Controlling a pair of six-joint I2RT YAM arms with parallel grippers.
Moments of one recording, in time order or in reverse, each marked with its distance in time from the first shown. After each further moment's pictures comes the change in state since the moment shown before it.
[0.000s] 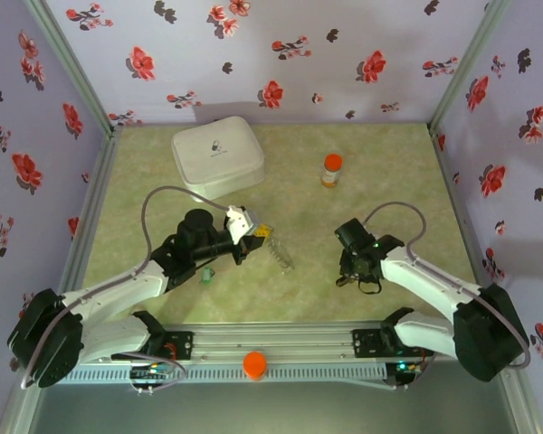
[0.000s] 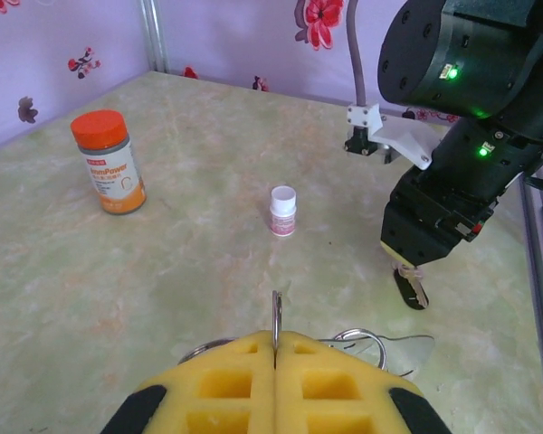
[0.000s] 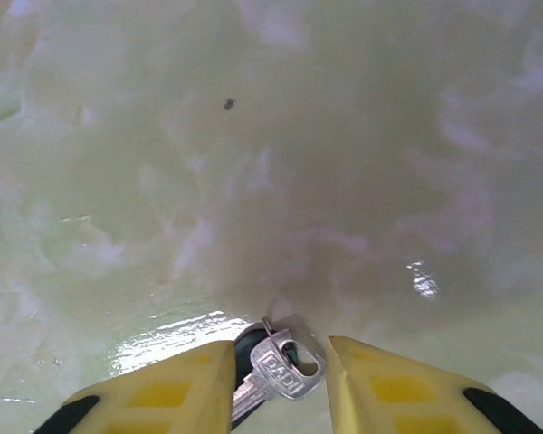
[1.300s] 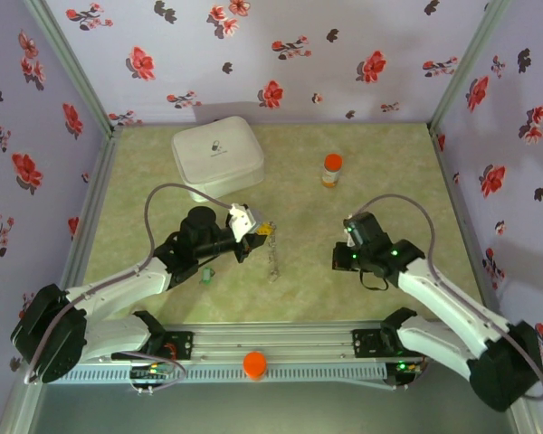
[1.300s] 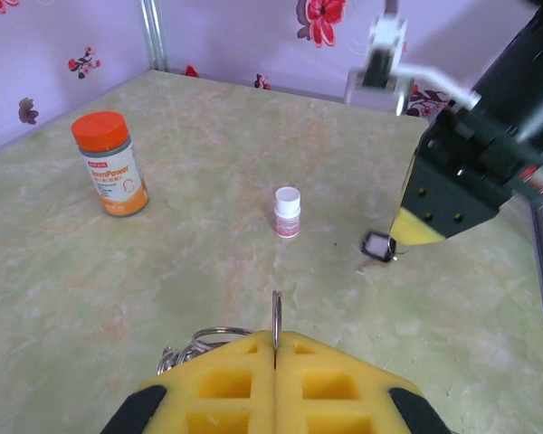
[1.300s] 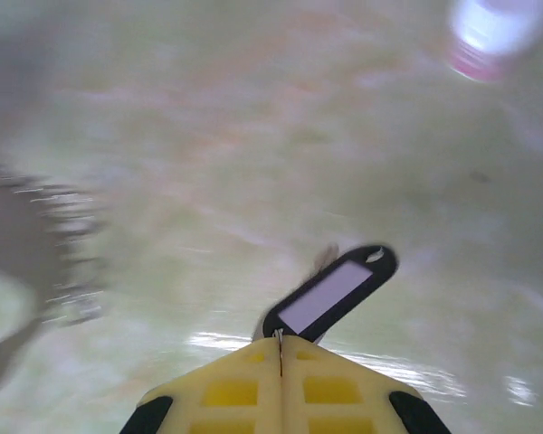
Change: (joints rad) left arm -0.002 0.030 0.021 0.001 -0.003 0.009; right arm 0.008 -0.250 0.046 0.094 -0.263 -0.238
